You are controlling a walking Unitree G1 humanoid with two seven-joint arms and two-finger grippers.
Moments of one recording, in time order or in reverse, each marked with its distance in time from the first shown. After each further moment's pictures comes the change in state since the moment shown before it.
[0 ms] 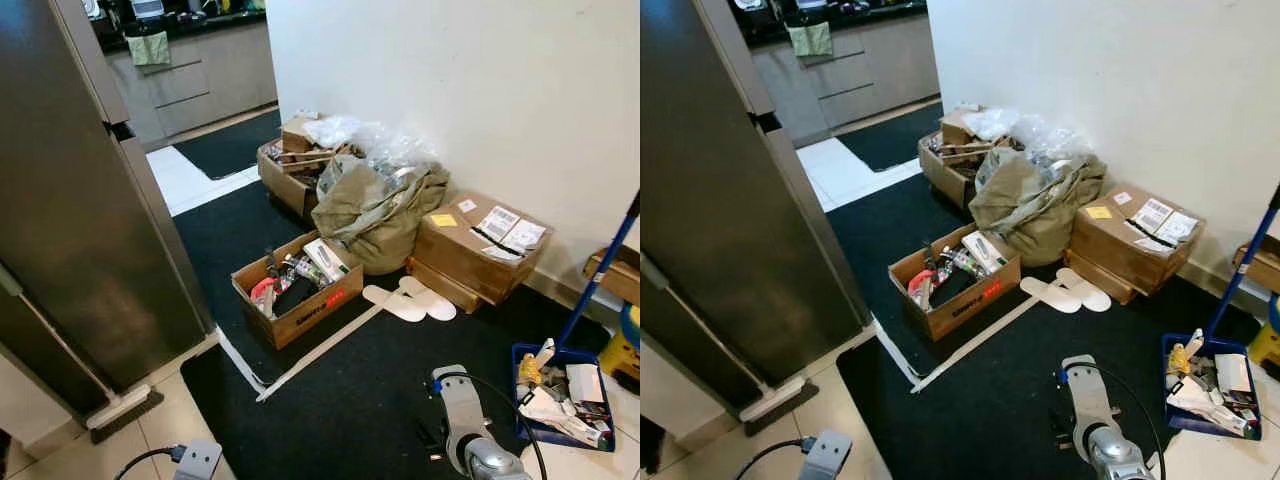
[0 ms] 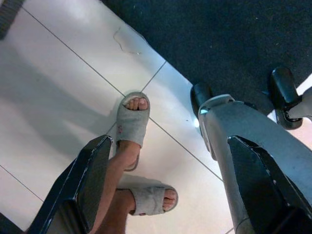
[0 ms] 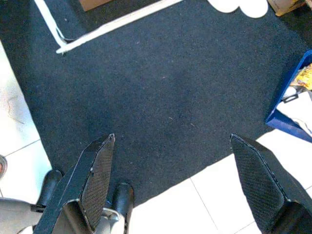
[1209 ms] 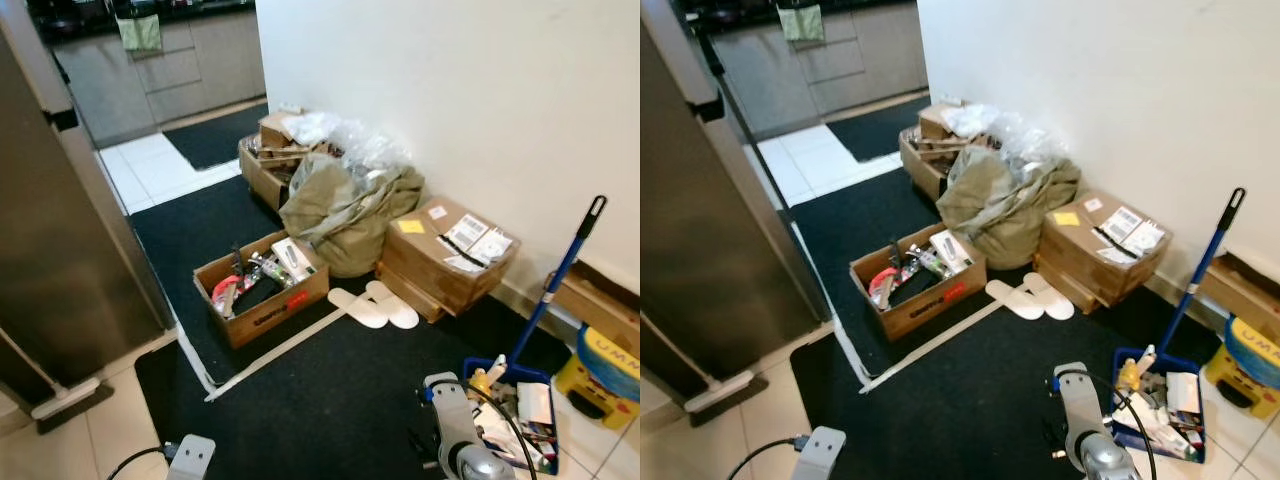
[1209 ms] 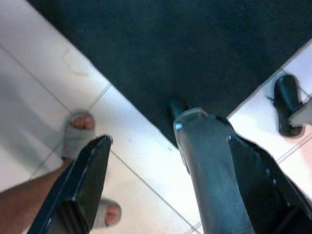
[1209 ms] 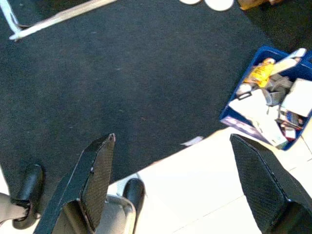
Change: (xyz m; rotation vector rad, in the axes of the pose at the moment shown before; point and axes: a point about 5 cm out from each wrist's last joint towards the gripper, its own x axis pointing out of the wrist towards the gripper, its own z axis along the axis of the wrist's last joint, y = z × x) left arm 0.000 -0.002 0.001 -0.035 -0.010 -0.010; right arm -0.001 0.006 -0.008 -0.004 0.028 0.014
